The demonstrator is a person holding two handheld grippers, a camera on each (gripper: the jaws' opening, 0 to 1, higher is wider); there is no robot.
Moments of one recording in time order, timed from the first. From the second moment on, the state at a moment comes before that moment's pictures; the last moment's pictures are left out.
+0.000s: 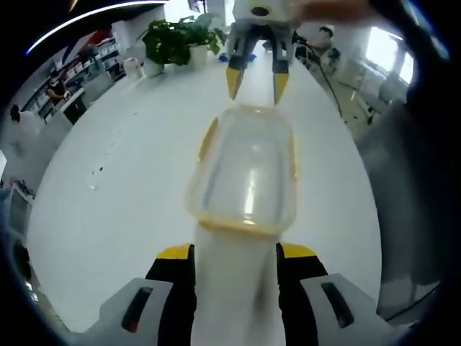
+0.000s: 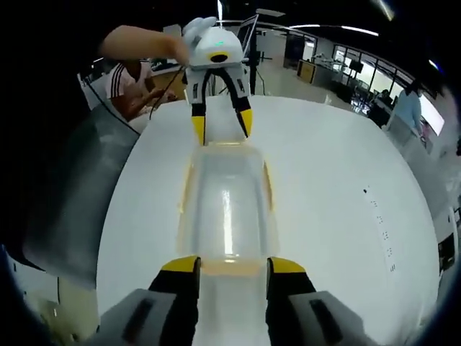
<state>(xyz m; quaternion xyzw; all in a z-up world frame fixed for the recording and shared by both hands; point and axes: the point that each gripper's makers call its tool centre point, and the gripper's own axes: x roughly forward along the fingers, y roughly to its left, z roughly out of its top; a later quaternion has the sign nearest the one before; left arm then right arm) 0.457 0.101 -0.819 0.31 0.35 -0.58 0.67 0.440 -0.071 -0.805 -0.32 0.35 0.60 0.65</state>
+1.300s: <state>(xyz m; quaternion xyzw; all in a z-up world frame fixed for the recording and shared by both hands) 0.450 0.006 -0.788 0.23 0.26 -0.64 0.69 0.444 0.008 -0.793 -0.28 0.31 0.62 0.66</state>
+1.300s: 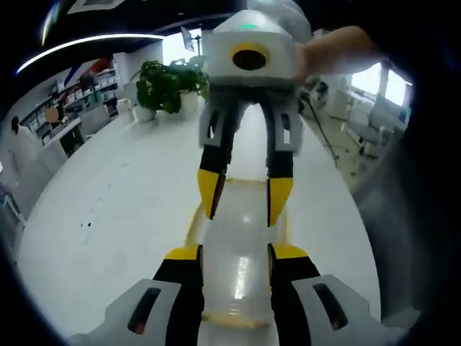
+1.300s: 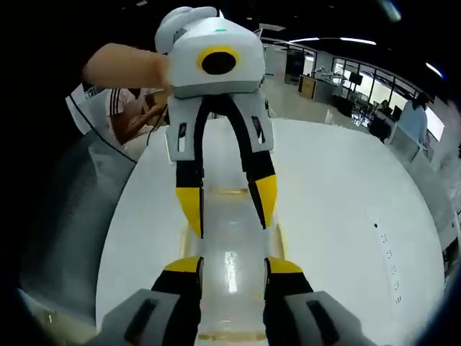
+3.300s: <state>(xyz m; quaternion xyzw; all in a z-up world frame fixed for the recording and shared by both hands) 0.406 -0.005 -0.818 0.43 0.16 -0.59 0.67 0.460 0.010 -0.827 -0.30 0.45 0.66 0.53</state>
